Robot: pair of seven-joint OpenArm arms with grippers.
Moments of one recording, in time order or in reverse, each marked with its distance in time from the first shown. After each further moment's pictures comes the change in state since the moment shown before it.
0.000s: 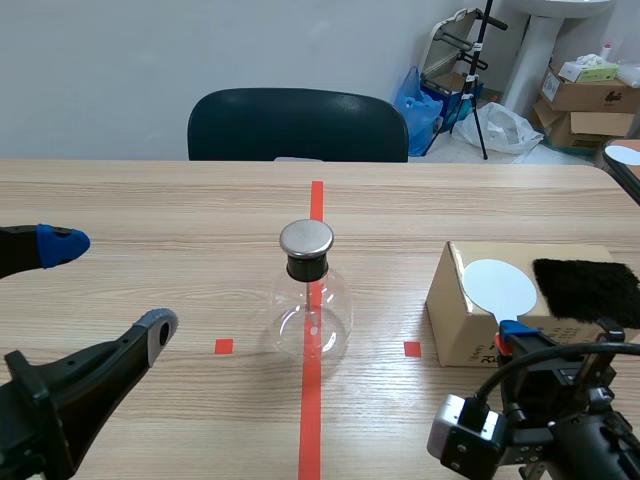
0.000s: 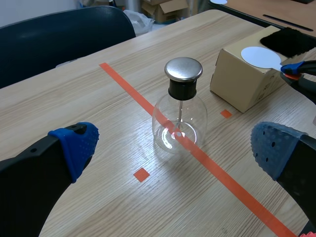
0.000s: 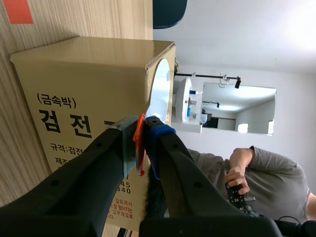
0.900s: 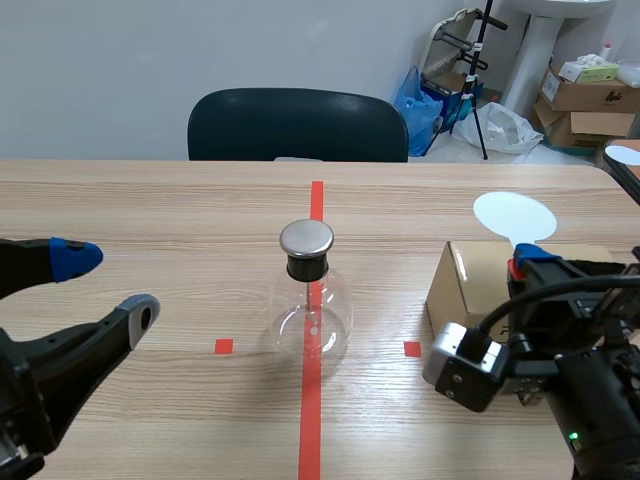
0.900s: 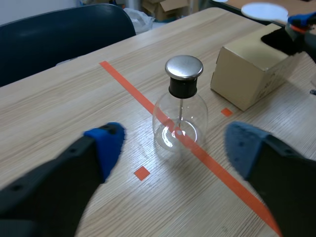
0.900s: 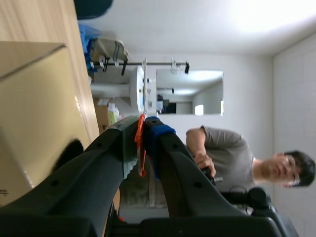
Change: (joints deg) left arm 0.0 -0.5 0.0 0.0 0.0 -0.6 0.5; right arm 1.4 0.0 -1.1 9.4 -5.6 -3.3 -9.7
